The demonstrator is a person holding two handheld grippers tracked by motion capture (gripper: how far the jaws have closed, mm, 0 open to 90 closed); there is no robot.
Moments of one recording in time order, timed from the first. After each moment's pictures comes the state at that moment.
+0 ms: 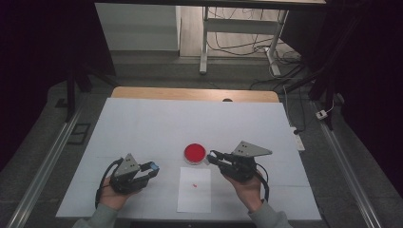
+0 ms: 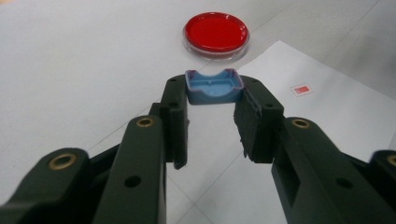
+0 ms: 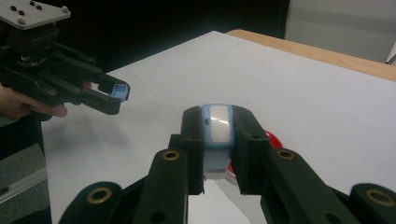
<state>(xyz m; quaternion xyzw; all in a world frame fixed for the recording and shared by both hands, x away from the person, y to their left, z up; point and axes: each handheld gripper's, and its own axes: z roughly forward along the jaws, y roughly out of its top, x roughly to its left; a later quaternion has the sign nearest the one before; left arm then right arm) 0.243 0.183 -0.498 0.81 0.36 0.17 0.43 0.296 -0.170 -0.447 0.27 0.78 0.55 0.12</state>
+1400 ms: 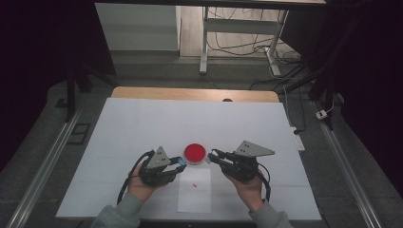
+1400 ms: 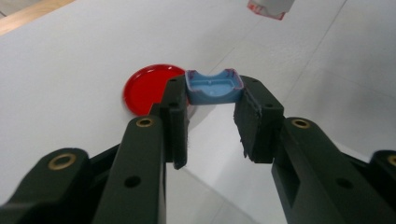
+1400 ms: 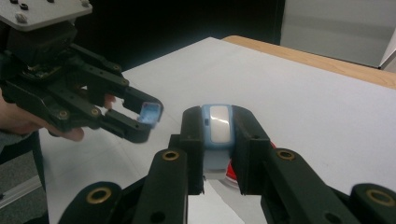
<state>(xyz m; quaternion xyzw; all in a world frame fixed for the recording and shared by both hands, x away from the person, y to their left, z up) 0.268 0.108 -0.478 0.83 0.29 0.15 0.45 0.295 -0.173 -0.443 0.27 0.78 0.55 0.12</state>
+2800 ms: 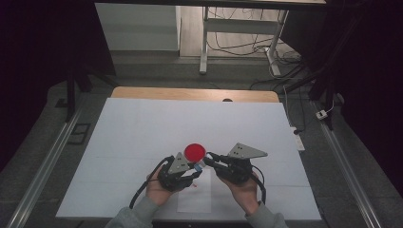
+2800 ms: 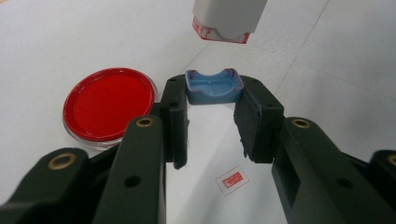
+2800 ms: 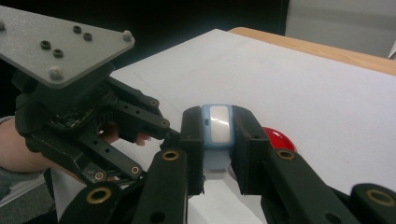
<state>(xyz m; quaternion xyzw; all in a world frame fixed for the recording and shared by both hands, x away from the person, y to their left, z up) 0.271 0.065 -0.500 0.84 0.28 0.14 0.44 0.290 -0.159 -0.448 0.27 0.79 0.54 0.11</state>
